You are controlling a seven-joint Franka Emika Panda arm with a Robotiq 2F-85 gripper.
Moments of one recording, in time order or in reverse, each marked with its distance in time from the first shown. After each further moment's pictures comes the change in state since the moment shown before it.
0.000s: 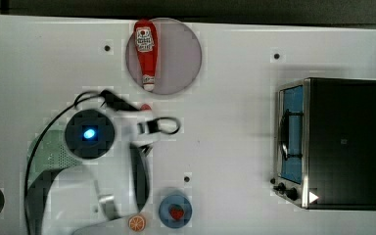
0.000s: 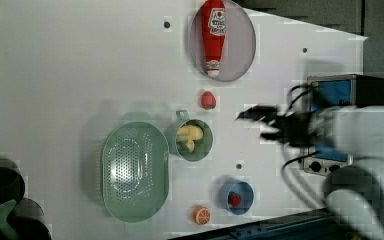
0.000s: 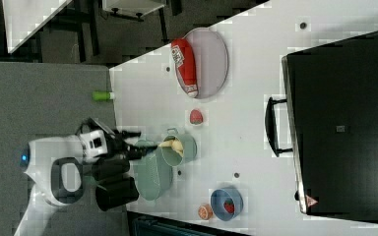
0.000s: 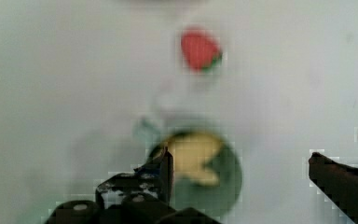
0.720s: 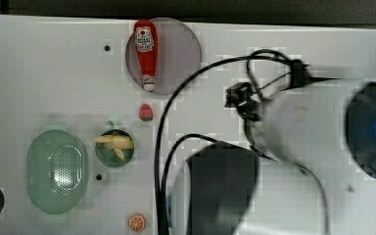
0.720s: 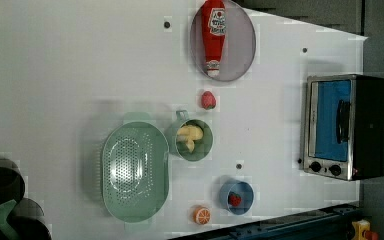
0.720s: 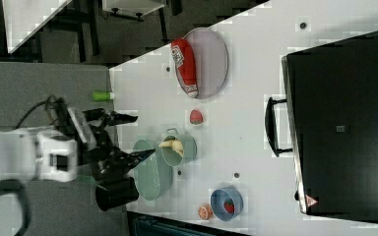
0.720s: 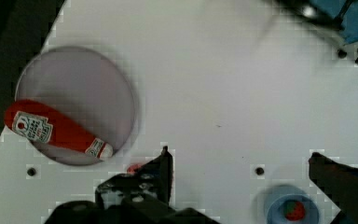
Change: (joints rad) arm -0.126 -0.125 -0.369 0.387 -0.022 -0.522 -0.009
